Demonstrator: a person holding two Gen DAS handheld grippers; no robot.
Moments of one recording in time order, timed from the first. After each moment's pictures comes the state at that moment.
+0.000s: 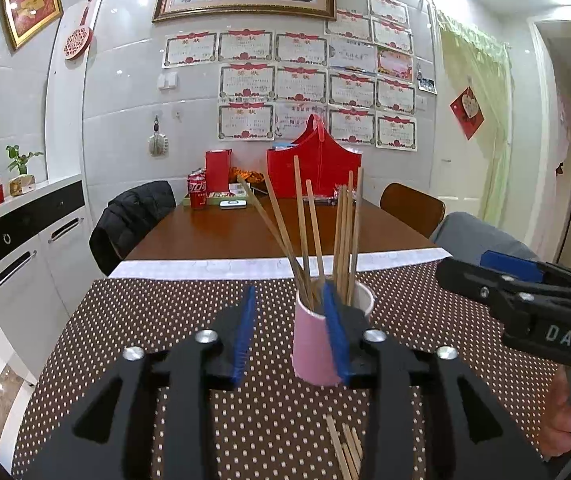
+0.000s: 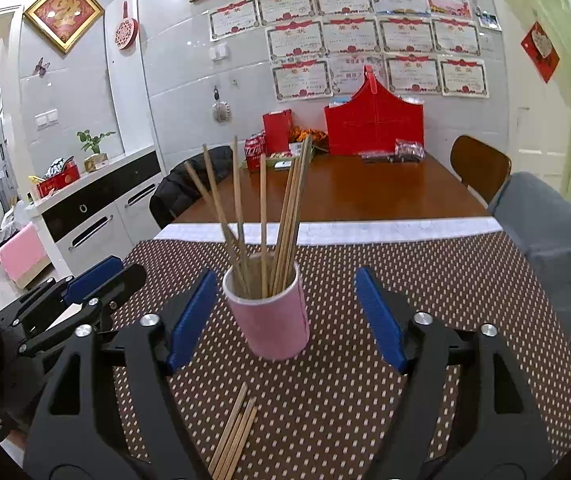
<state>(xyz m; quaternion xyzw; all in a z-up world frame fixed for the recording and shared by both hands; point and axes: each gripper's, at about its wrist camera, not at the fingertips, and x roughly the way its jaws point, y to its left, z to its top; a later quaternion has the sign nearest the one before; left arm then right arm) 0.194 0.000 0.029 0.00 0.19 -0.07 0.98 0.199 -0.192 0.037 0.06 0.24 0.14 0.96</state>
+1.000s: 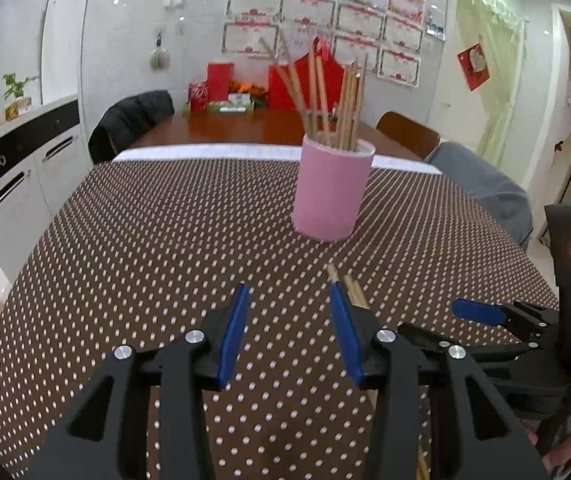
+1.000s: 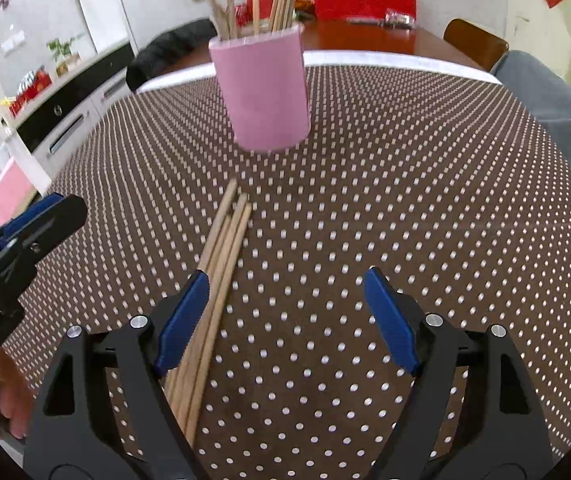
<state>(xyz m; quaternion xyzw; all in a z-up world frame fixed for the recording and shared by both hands) 0.136 0.028 -0.056 -0.03 0.32 -0.08 0.94 0.158 -0.159 -0.090 0.02 0.44 0.11 0.89</state>
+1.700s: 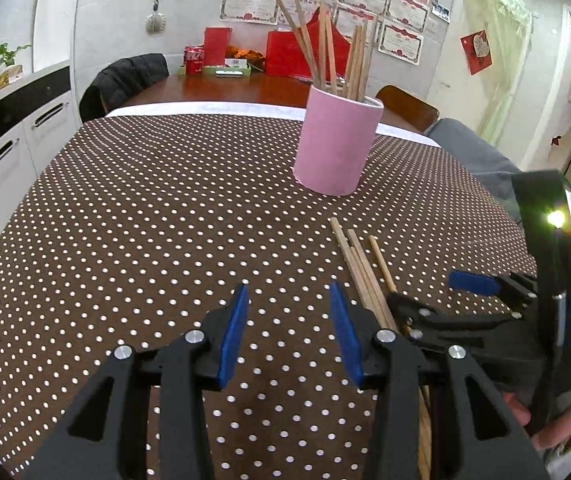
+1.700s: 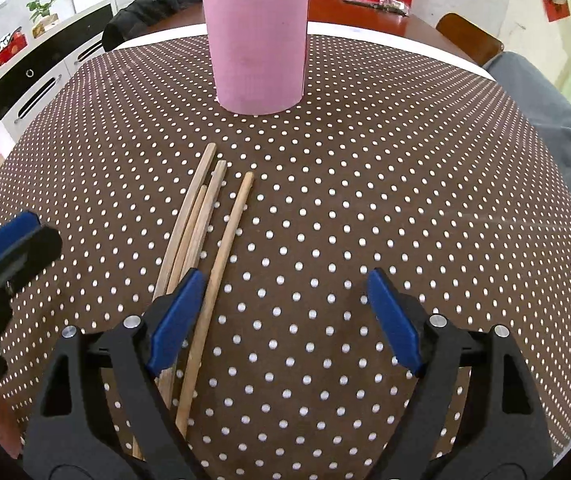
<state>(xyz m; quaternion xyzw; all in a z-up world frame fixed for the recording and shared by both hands) 0.137 0.037 -0.083 -0.05 0.37 -0.11 0.92 0.175 -0.138 -0.107 -0.03 0.47 0.06 0.88</state>
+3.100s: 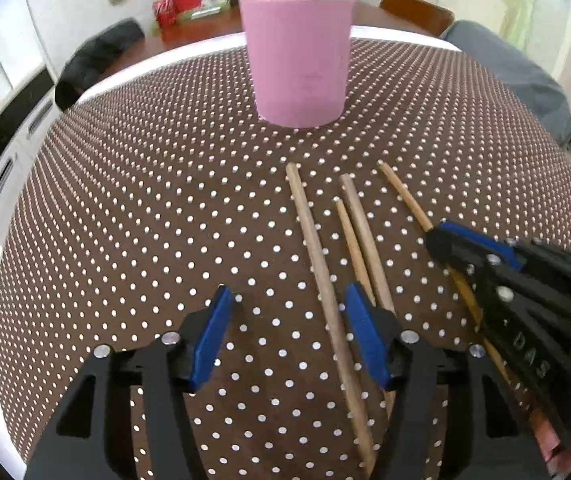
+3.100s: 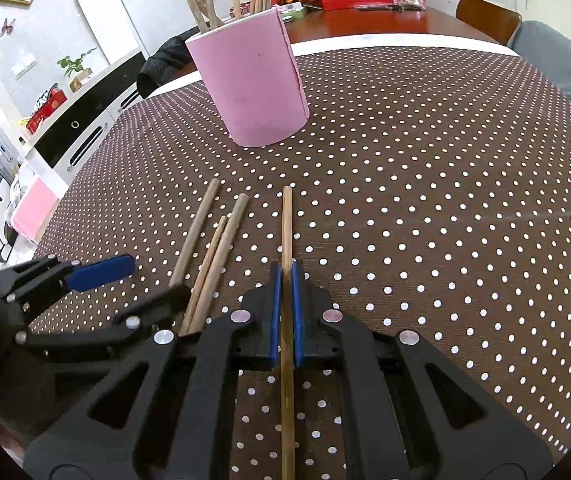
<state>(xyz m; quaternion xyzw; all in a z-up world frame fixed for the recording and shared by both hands) 0.212 -0.048 -0.098 0.05 0.52 -0.06 0.85 0.166 -0.197 -0.105 0.08 0.44 0.15 0.88</state>
